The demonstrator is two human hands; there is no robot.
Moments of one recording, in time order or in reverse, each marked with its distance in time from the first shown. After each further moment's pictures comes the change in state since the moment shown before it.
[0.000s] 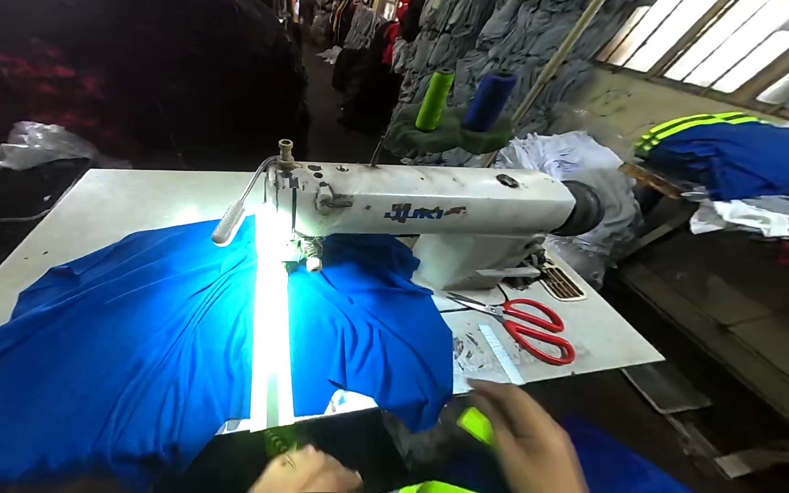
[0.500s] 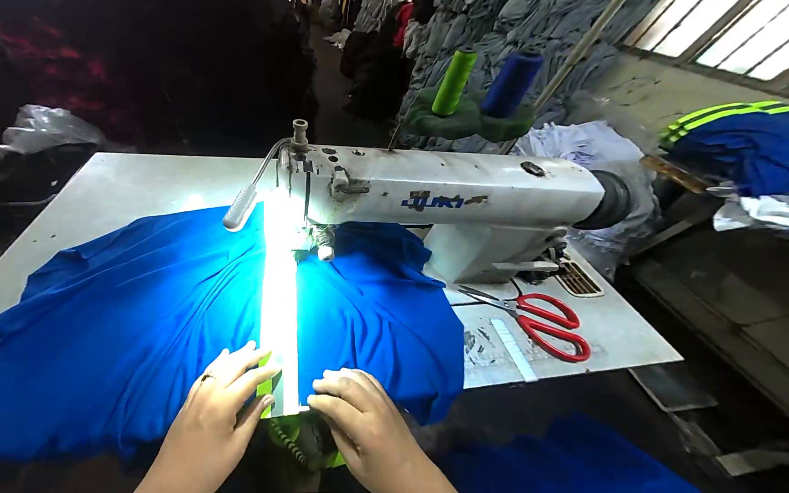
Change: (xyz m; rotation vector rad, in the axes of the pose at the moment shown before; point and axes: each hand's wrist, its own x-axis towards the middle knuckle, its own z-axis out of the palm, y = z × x) left_hand -0.002 -0.086 -0.050 0.334 0.383 -0.098; right_hand 0.025 -0.090 0.130 0.127 -0.092 -0.608
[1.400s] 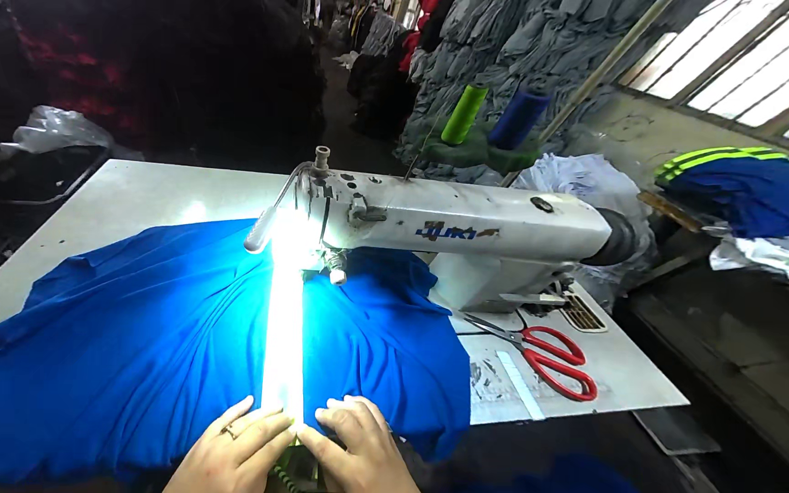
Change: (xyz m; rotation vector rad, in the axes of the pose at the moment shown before) left_hand -0.007 0.009 -0.008 0.033 -0.078 0.330; right_hand 0.003 -0.006 0.009 -0.226 -0.051 -0.028
